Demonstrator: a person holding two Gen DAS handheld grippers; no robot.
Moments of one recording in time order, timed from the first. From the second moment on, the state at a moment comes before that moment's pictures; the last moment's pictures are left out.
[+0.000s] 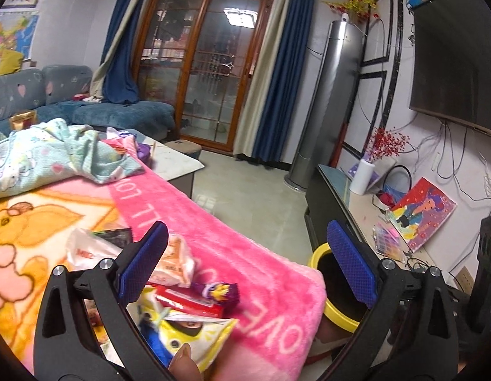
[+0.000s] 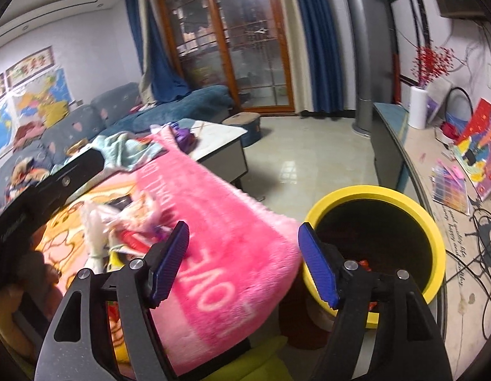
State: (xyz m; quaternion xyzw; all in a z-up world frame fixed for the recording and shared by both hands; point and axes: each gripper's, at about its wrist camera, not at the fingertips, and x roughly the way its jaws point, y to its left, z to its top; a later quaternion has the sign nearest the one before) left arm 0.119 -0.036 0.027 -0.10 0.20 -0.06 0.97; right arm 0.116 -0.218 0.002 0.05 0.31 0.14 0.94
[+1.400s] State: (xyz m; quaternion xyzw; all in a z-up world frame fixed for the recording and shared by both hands) left arm 0.069 0.076 -0.021 -0.16 0.30 0.00 0.94; right arm 0.164 -0.106 -0.030 -0.01 0.37 0.23 0.90
